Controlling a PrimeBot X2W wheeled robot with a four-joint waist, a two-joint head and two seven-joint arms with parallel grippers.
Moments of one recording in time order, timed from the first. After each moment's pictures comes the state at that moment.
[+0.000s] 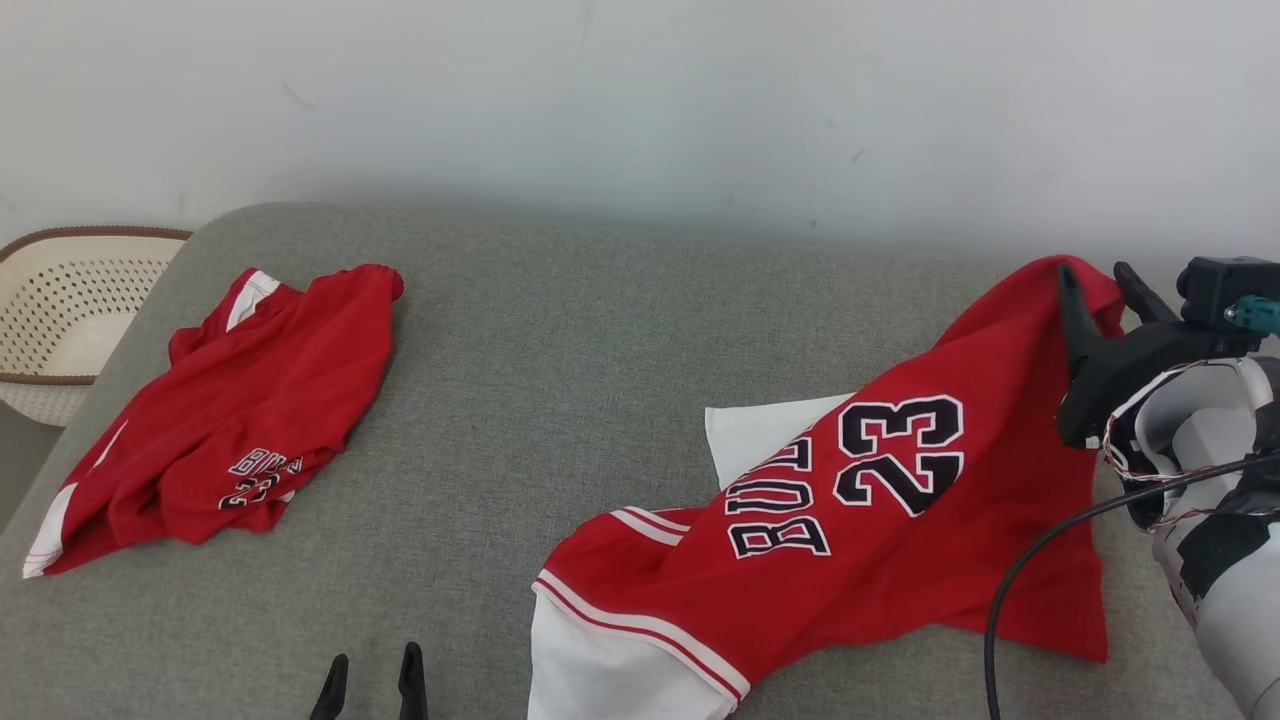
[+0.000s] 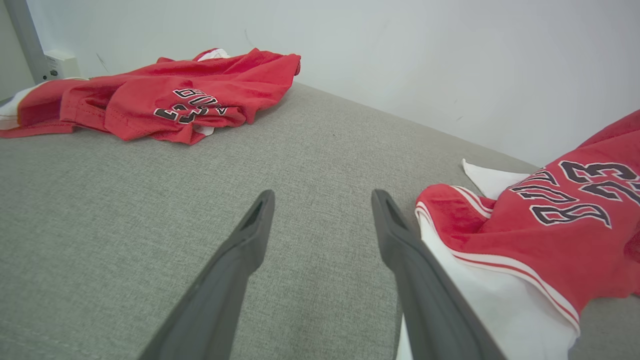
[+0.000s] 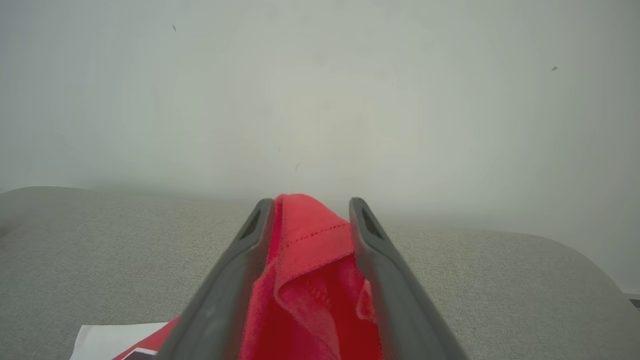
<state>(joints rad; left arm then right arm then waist) 0.02 0.05 -0.14 0.10 -0.32 0.09 -0.26 -0.89 -0.42 0.56 1.00 0.56 0.13 -0.21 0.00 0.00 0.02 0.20</state>
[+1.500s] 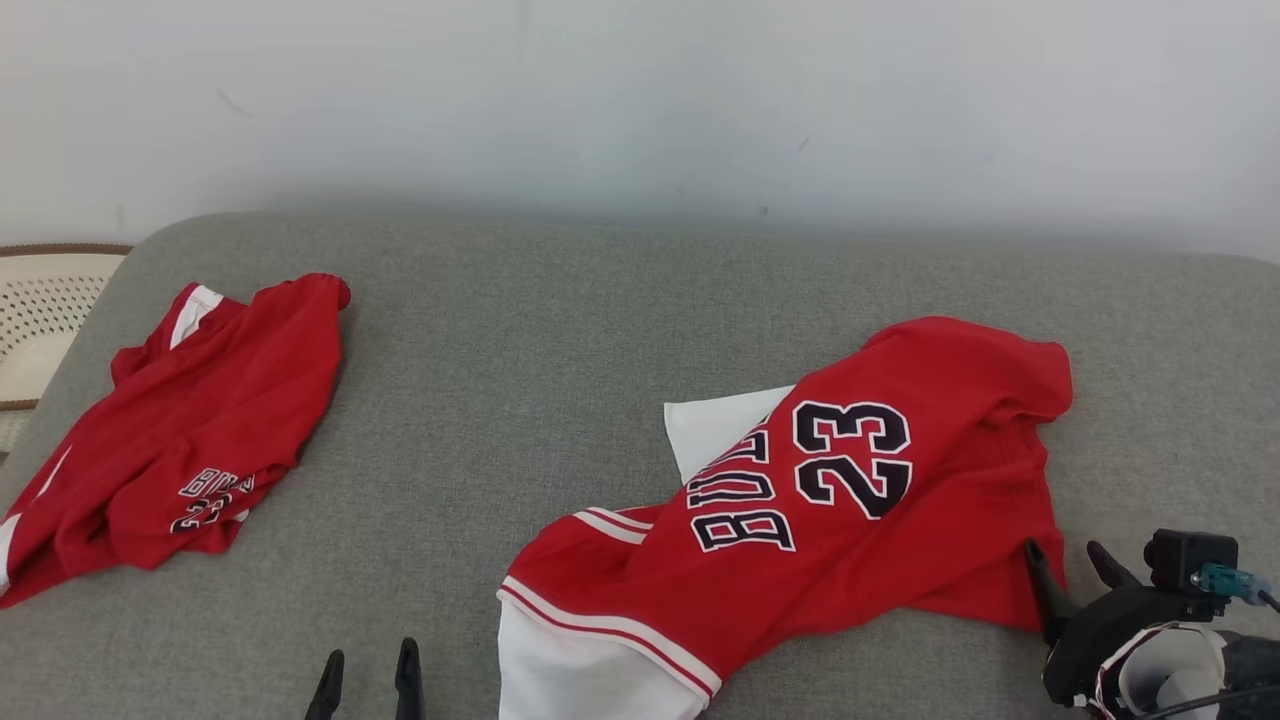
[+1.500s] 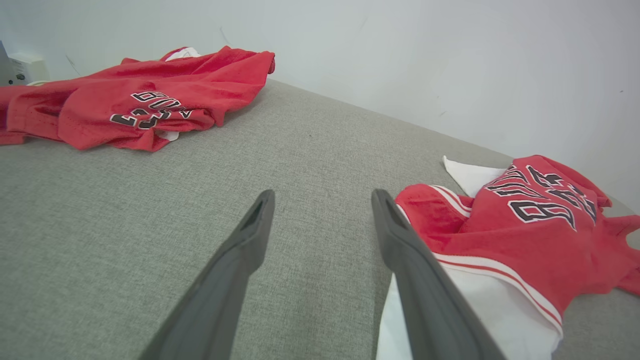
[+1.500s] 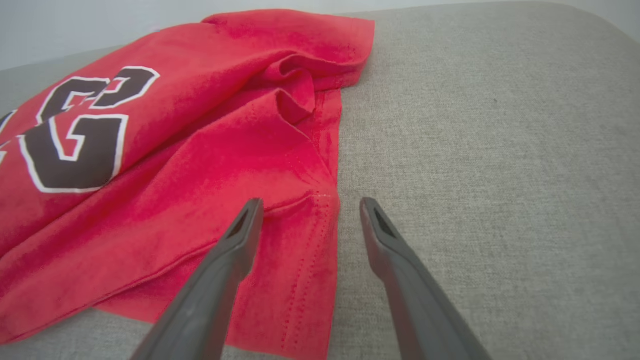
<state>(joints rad) 0.03 0.05 -0.14 0.08 -0.31 0.10 -0.26 -0.43 -0.42 0.53 0.83 0.66 0.13 -0.19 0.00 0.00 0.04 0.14</state>
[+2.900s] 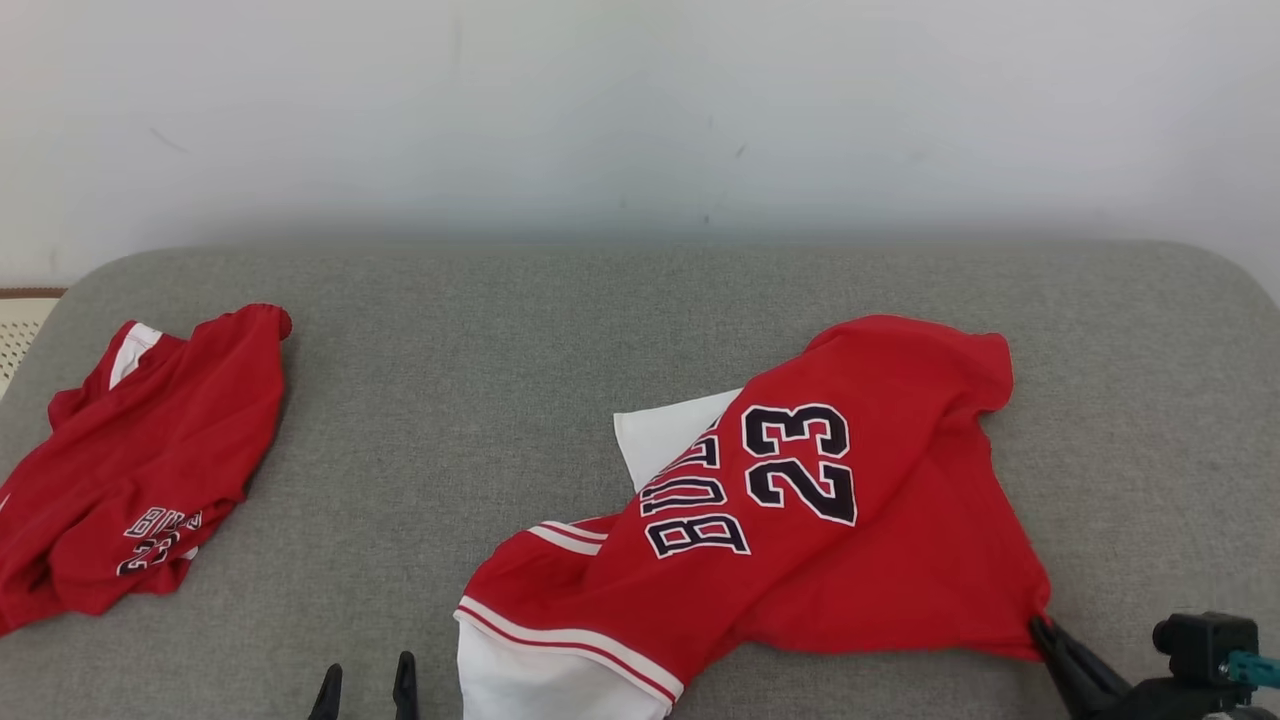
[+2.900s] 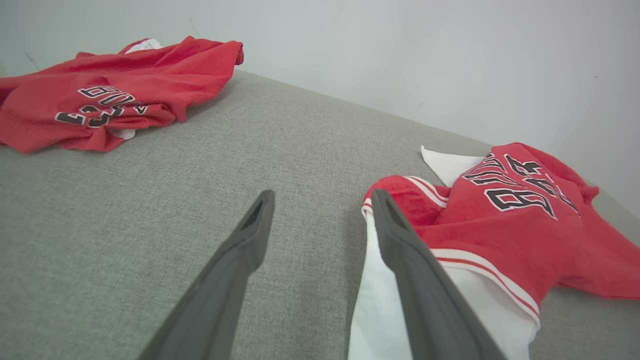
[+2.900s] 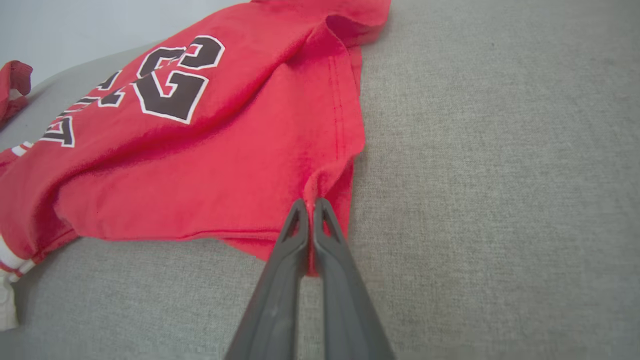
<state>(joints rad) 0.04 0.05 -0.13 0.09 -0.31 0.10 -0.26 -0.17 -0.59 0.64 0.39 0.85 0.13 -0.17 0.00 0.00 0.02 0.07</state>
